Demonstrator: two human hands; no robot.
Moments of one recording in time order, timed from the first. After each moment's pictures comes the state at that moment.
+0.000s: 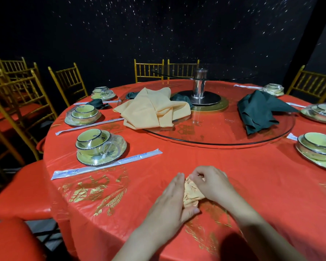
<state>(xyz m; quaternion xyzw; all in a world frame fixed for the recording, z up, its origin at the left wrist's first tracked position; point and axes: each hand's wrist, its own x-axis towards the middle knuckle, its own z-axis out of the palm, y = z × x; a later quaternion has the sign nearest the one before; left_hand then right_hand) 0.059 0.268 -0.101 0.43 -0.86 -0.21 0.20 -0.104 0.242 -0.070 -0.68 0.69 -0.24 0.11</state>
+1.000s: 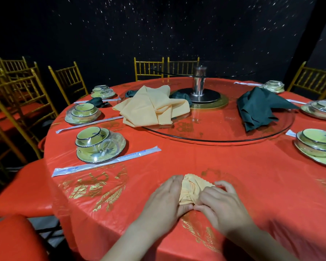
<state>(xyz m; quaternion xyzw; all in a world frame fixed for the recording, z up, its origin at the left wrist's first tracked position) 0.064 0.259 -0.114 0.41 -0.88 -0.14 0.22 -0.128 0.299 -0.112 -0.82 0.47 -0.30 -0.12</state>
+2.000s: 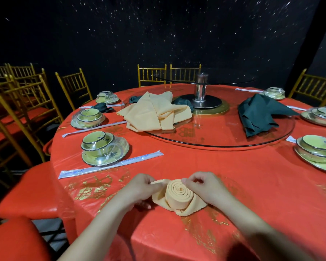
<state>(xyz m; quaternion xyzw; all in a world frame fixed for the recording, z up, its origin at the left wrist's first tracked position) 0.103 0.235 -0.058 0.58 -0.61 -0.49 0.22 -0.098 0.251 -0.078 -0.64 0.66 -0.30 0.25</state>
